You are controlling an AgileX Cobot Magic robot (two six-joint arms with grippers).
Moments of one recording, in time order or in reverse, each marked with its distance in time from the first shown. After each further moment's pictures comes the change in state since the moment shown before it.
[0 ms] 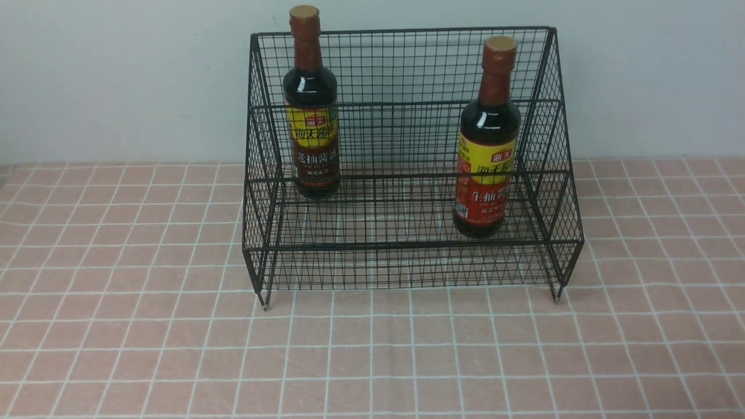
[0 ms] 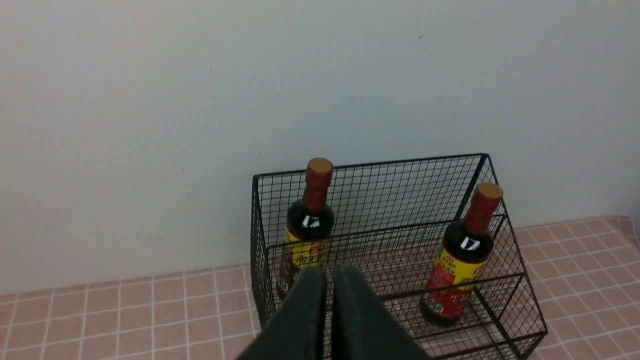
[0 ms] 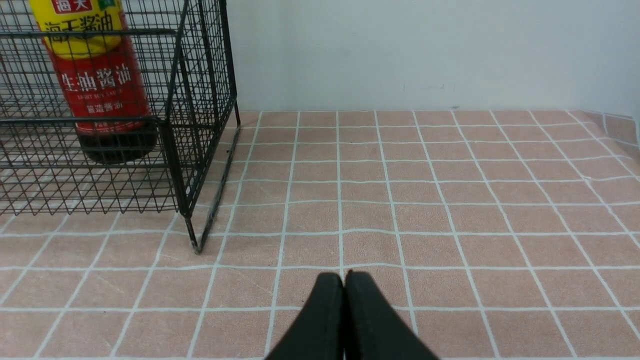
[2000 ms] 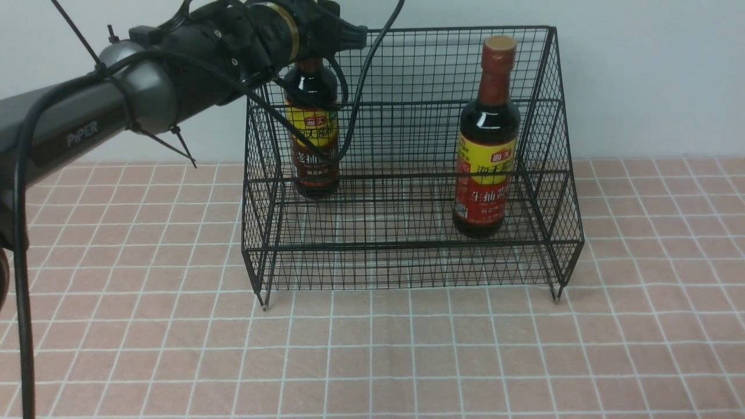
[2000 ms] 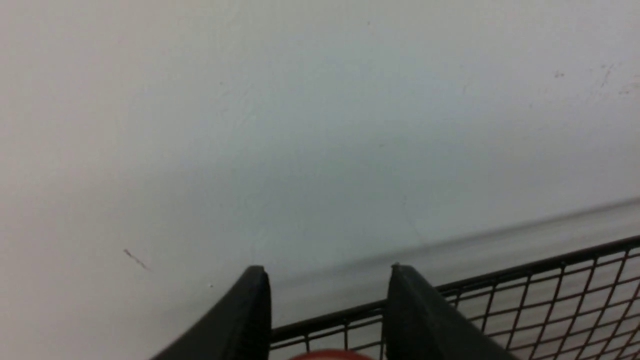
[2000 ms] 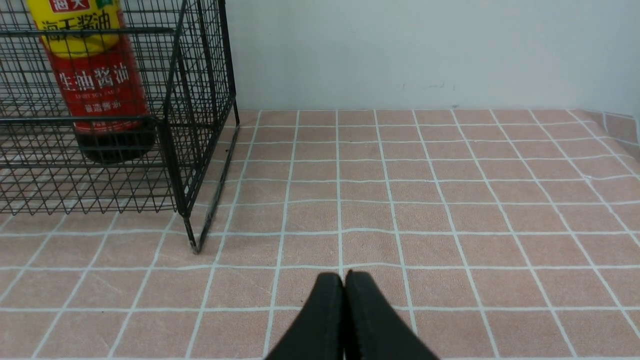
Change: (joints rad) right arm 0.000 0.000 0.000 0.000 0.000 0.000; left arm 0.004 1.075 0.010 0.903 -1.021 -0.809
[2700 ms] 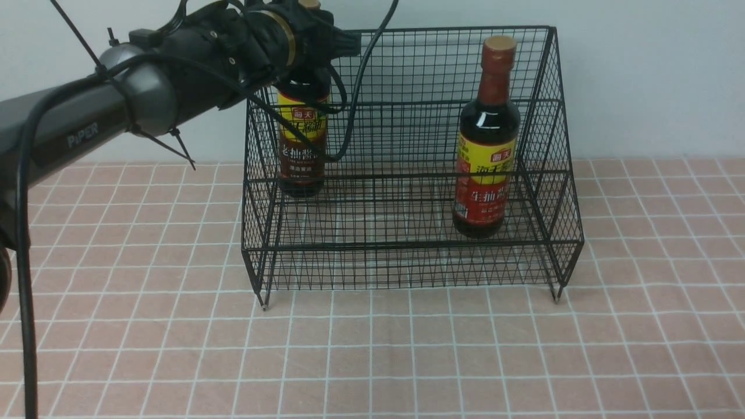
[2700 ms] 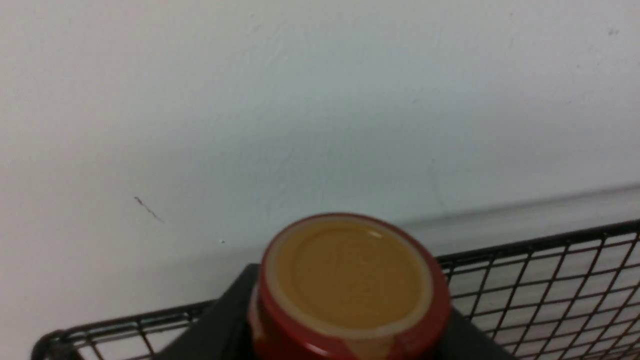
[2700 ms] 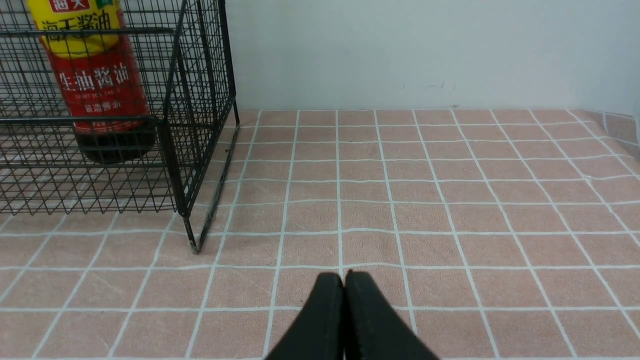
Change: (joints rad) right arm 0.000 0.000 0.000 0.000 0.000 0.000; left arm 0.004 0.012 0.009 -0.104 0.022 0.035
